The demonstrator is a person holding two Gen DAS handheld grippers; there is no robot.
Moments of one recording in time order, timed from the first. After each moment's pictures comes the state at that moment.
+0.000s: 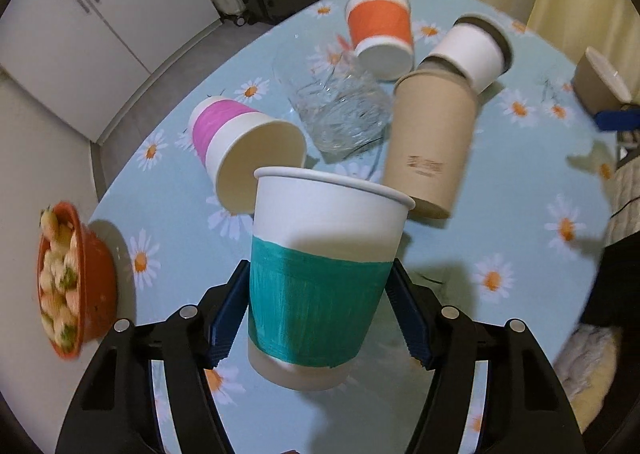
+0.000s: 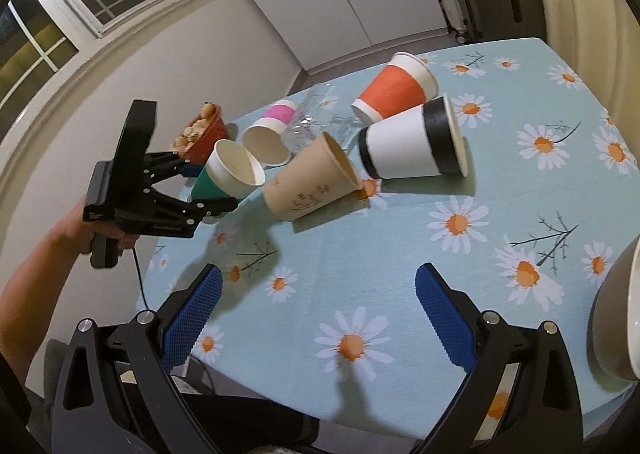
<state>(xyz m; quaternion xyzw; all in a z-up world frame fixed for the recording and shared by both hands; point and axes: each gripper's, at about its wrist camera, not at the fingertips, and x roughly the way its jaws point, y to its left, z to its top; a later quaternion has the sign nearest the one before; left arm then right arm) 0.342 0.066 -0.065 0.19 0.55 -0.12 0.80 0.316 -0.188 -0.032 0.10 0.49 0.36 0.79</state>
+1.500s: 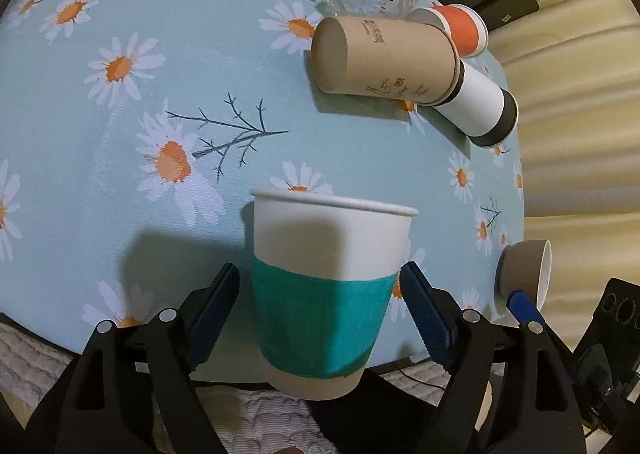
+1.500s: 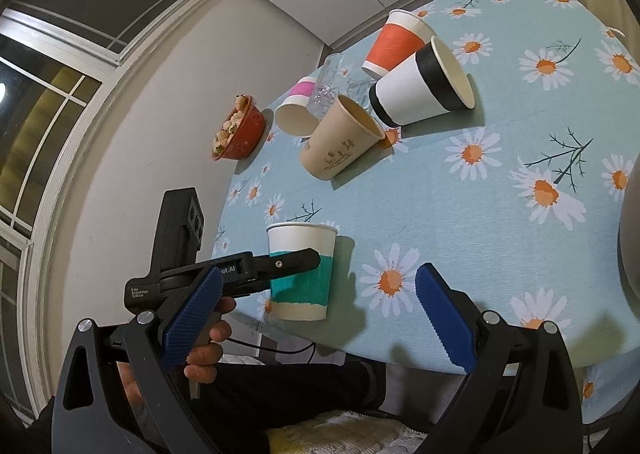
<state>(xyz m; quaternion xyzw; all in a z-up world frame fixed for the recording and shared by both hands) 0.266 0.020 -0.113 -0.33 0.60 0.03 0.73 0.302 -0.232 -0.032 0.20 0.54 0.41 0.71</state>
